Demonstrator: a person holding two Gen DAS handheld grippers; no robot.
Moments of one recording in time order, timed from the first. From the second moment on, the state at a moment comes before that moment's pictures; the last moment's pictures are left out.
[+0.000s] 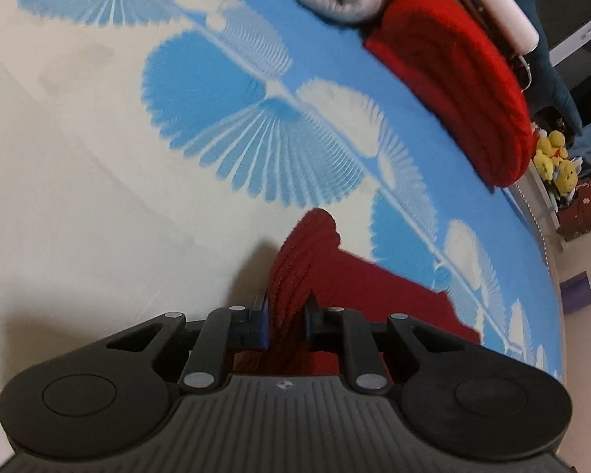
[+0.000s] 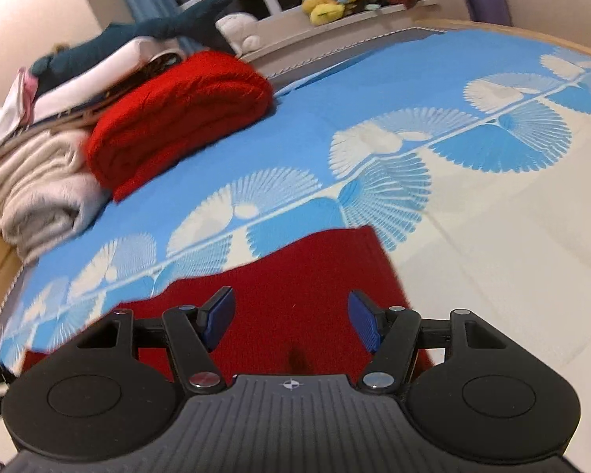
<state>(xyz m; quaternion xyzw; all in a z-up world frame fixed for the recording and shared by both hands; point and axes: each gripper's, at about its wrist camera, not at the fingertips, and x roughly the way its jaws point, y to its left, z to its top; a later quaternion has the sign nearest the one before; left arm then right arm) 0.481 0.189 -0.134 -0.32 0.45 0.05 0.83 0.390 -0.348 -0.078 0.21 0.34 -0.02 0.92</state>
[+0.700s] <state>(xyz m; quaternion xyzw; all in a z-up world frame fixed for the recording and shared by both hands) 0.439 0.187 -0.113 -0.24 0.46 0.07 0.85 0.386 -0.419 -0.111 0.25 0.39 -0.14 0.88</state>
